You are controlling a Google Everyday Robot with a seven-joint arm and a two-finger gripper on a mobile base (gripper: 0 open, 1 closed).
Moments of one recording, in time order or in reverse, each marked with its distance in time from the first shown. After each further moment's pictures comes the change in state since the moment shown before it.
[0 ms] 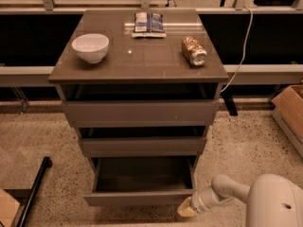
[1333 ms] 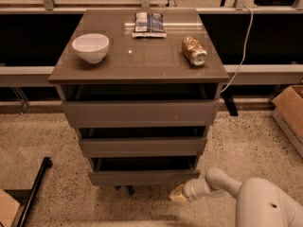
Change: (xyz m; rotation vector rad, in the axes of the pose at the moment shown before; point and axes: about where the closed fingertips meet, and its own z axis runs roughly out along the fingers) arm -0.051 -0.058 0.022 0.067 -0.130 -0.107
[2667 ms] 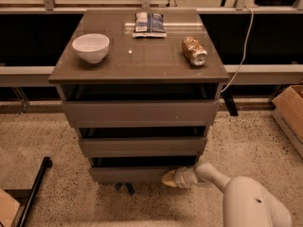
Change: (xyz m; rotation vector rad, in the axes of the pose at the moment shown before) arm -0.049 -0.077 0.035 0.192 -0.057 -0.142
